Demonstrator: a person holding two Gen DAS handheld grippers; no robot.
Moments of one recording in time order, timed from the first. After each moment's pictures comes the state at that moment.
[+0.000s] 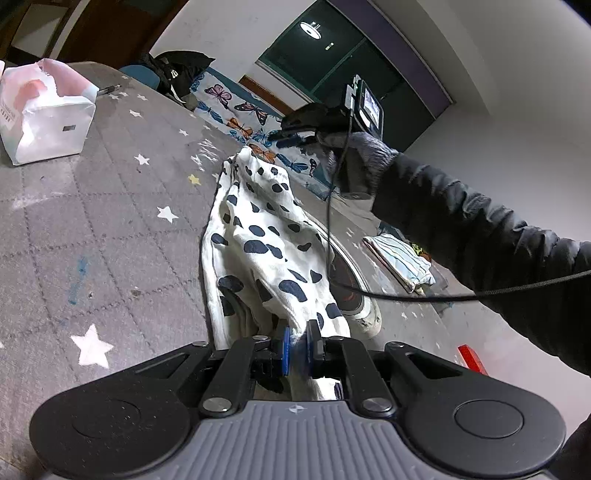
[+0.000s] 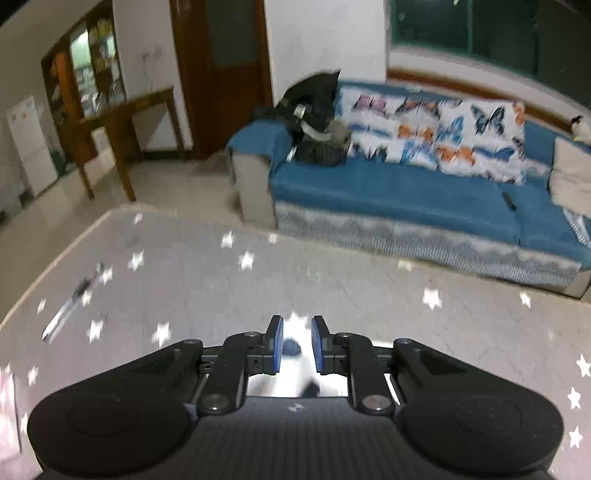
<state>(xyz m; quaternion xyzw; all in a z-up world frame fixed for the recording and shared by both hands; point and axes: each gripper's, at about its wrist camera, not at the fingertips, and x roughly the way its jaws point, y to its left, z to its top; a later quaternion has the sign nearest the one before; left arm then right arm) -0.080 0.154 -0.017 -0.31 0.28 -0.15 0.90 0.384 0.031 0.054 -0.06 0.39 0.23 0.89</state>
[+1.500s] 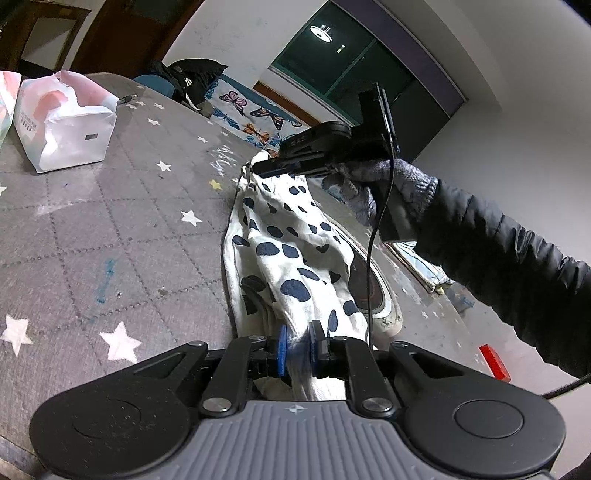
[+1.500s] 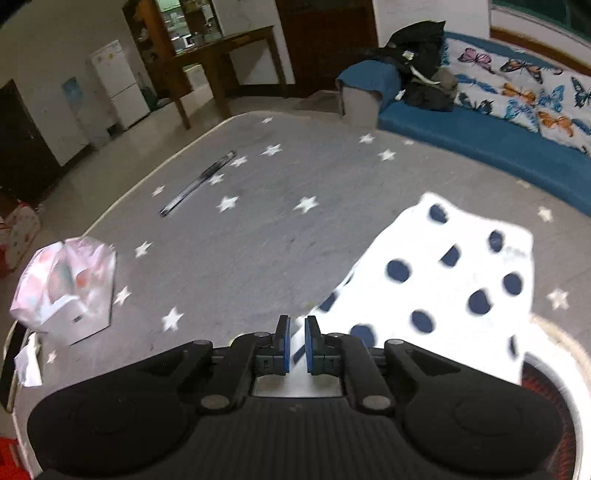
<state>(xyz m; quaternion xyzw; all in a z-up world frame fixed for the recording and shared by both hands) -0.088 0.154 -0.014 -0.29 0.29 -0.11 0.91 0.282 0.052 0.032 -0.08 0.45 0.38 0.80</state>
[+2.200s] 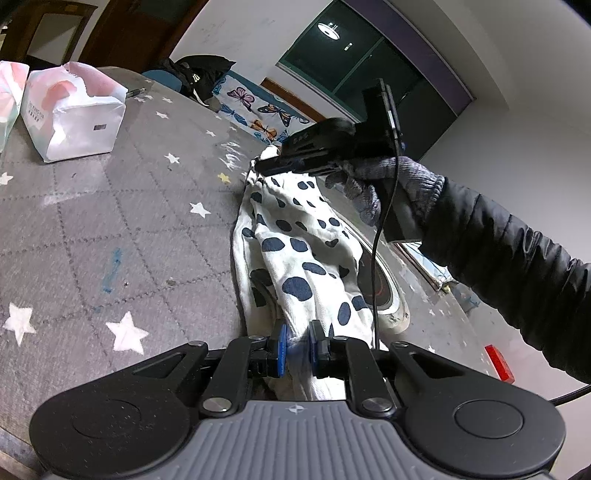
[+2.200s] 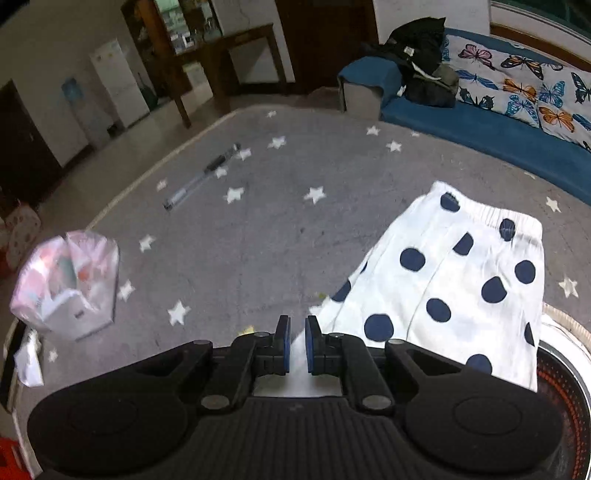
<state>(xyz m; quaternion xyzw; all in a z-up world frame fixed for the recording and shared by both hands) -0.086 0.157 -0.021 -0.29 0.30 -0.11 0.90 0.276 0.058 0.026 -0.08 0.46 0.37 0.80</state>
